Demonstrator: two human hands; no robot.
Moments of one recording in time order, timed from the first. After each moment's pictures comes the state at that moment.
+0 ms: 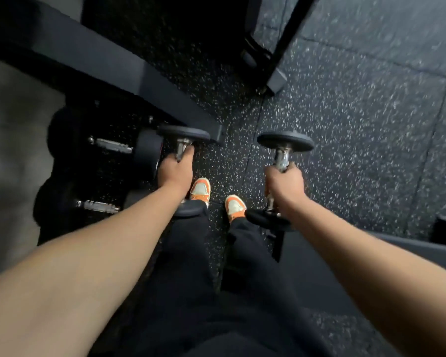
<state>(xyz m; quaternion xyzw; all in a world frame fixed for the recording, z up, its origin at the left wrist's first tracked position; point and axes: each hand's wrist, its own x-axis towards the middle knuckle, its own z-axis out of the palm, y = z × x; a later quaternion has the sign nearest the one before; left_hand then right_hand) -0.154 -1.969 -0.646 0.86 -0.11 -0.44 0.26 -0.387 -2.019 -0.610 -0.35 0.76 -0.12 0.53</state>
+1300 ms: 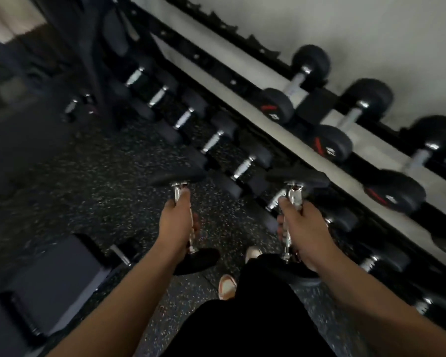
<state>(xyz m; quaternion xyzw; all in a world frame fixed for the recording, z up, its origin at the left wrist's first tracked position) -0.319 -1.085 -0.411 0.46 0.61 0.16 0.63 -0.157 -1.260 -0.399 -0.76 -0.01 0.36 0.53</state>
